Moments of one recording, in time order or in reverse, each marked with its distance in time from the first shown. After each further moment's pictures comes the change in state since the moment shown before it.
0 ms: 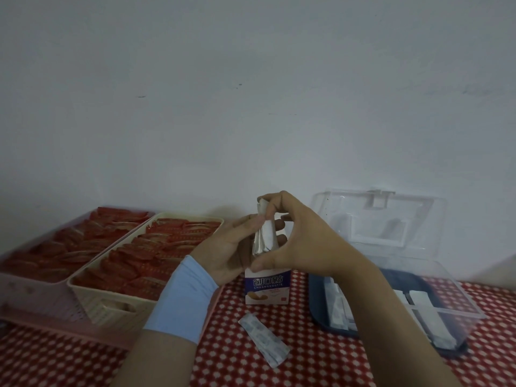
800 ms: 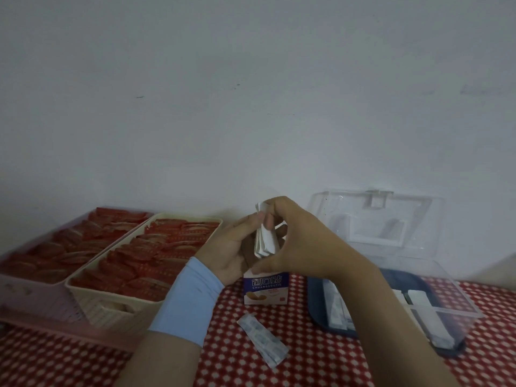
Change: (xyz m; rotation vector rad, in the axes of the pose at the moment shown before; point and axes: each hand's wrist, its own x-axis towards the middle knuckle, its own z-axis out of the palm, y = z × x) left_hand 0.004 -0.005 0.011 -0.078 0.036 0.043; right_hand 0.003 0.013 0.001 -0.247 -0.002 -0.049
